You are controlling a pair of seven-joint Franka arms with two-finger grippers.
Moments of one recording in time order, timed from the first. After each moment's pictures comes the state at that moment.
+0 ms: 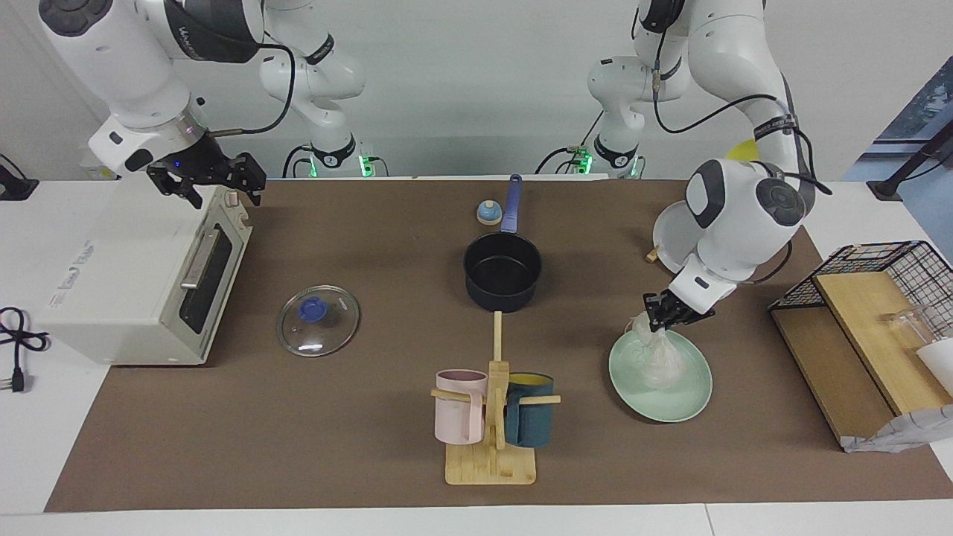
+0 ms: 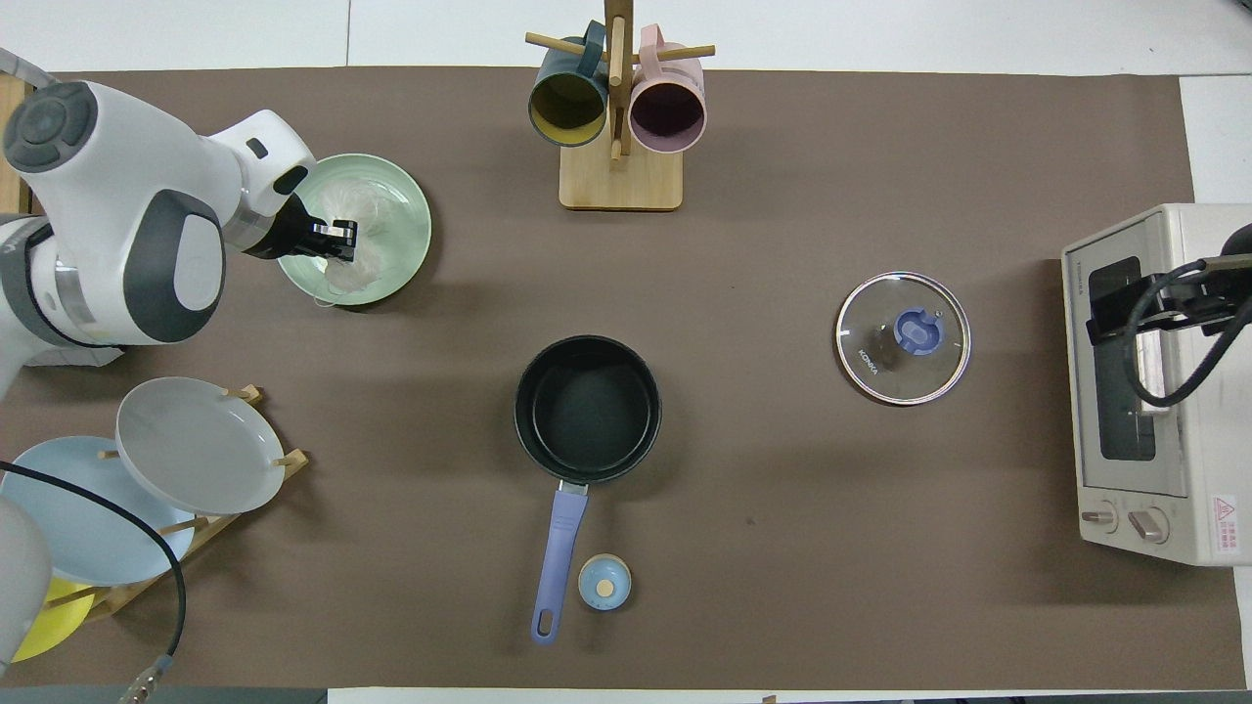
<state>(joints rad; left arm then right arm) -0.09 0.36 -0.10 -1.75 -0.12 2.16 0.04 0.02 0.02 -0.05 -1.57 -0.02 1.45 -0.09</state>
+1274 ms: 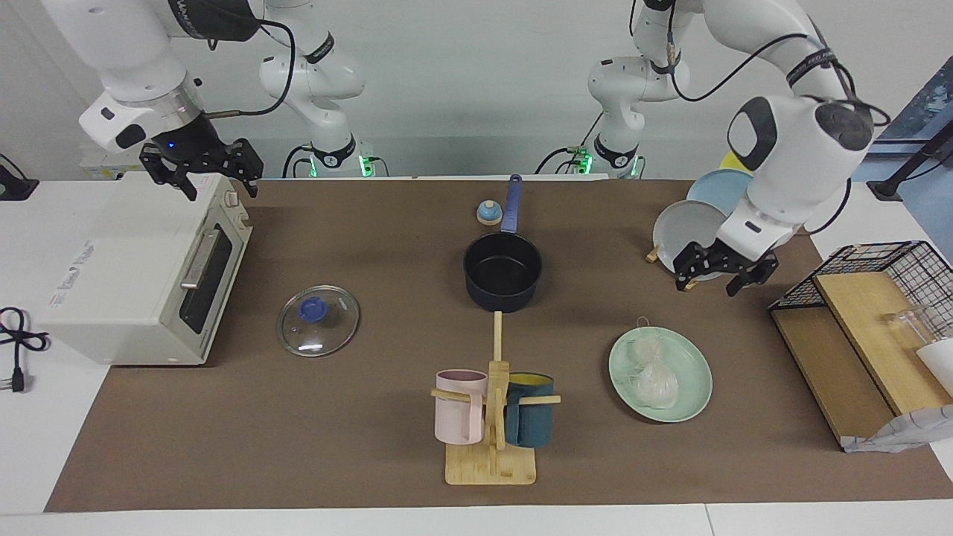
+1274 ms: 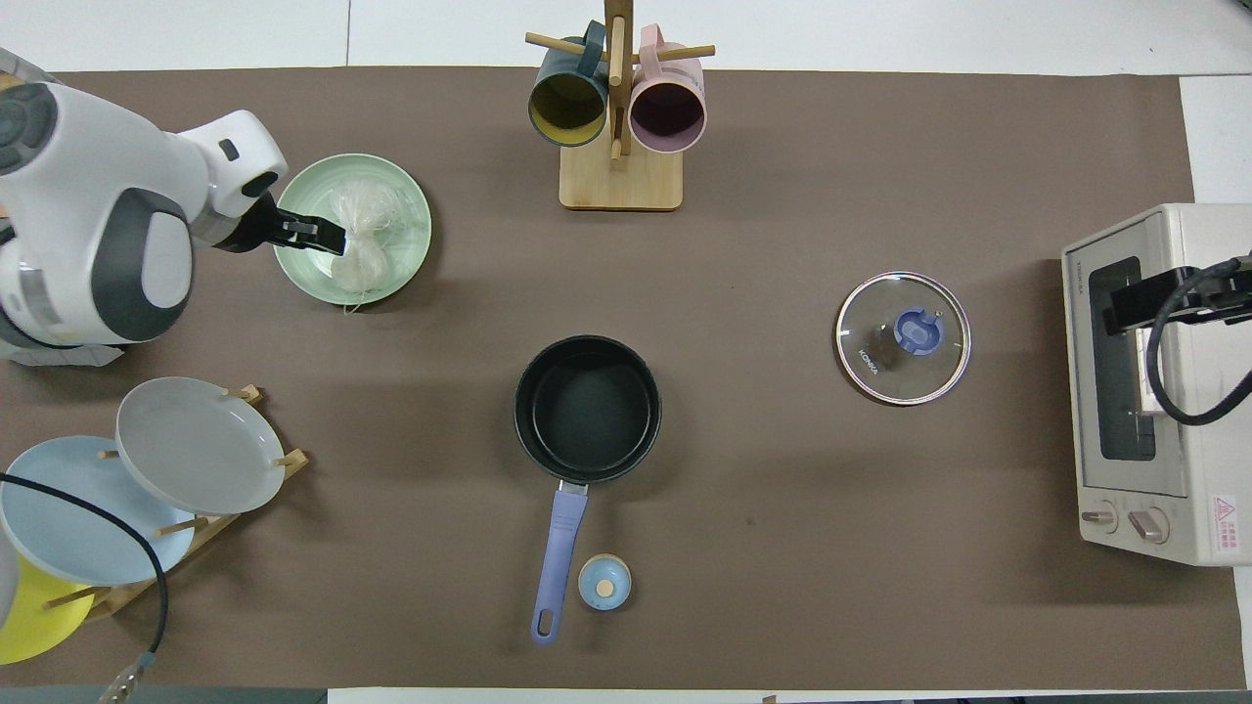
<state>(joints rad) -0.06 0.10 -0.05 -1.67 -0.06 1.84 0.08 0.02 -0.01 -0.04 -1.56 -0.02 1.48 -0.09</state>
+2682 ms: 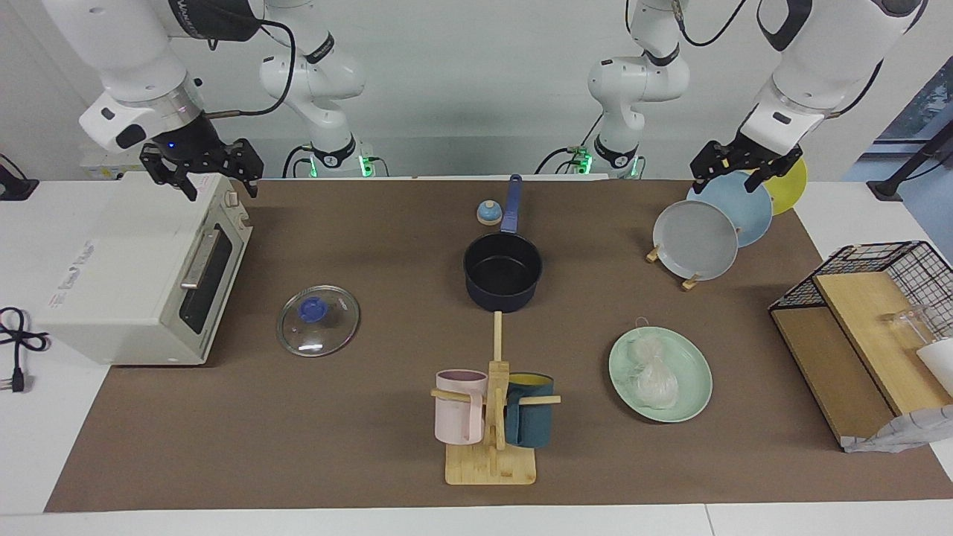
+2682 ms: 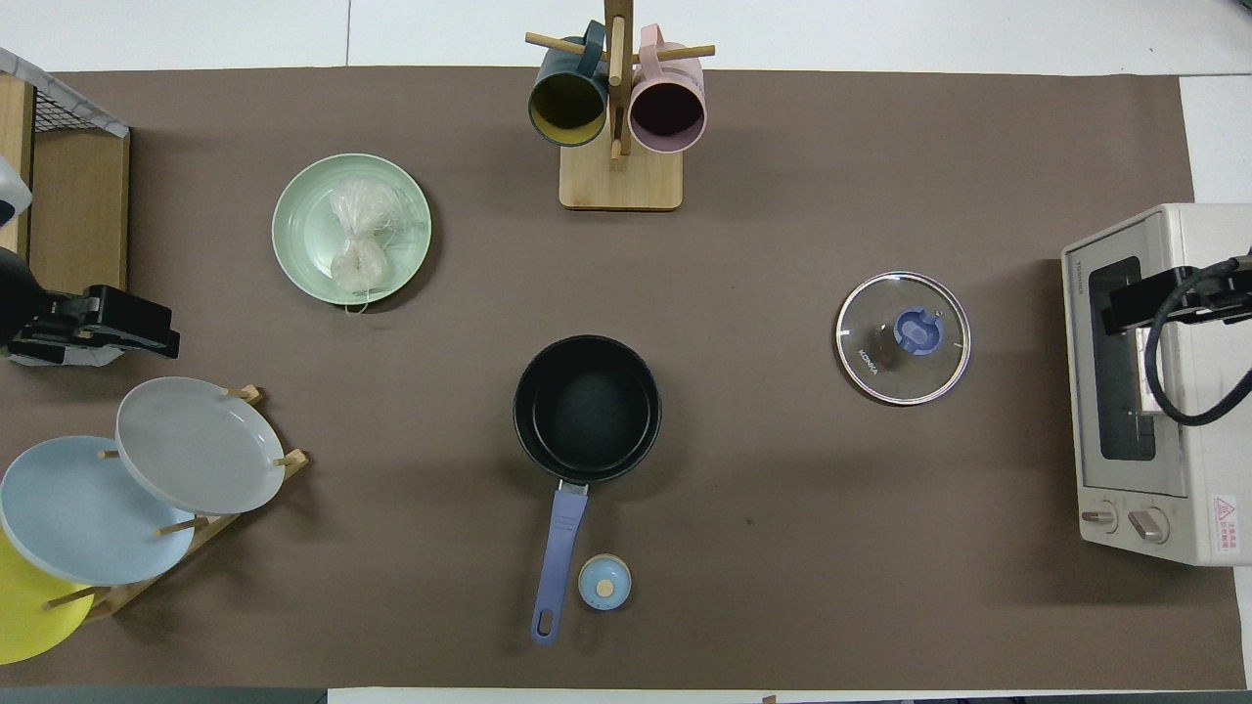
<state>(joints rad) -0.06 -0.04 -0.05 -1.60 -0.03 1.45 -0.06 0.02 -0.01 -0.04 -1.56 -0.02 1.48 -0.09</state>
